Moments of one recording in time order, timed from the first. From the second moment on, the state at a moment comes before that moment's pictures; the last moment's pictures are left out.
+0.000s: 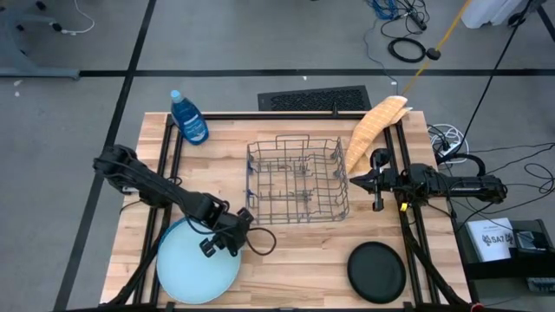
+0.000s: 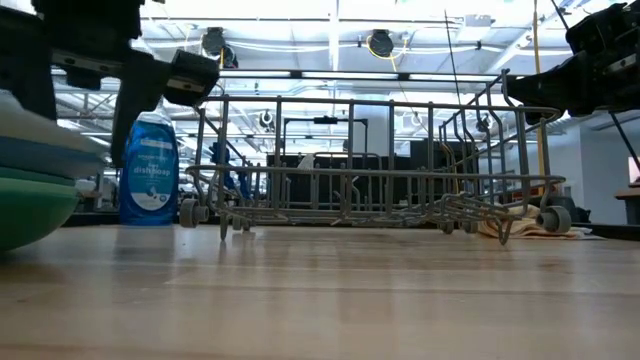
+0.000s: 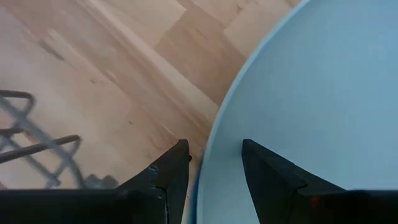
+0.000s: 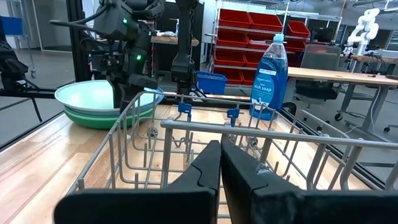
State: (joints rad) left arm -0.40 1.55 0.98 -0.64 0.14 0.45; right arm -0.01 0.00 0.01 0.03 0.06 -0.07
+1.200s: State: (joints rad) left arm -0.40 1.55 1.22 -0.89 -0.17 0.29; right arm -0.01 0.00 0.01 0.03 0.06 -0.07
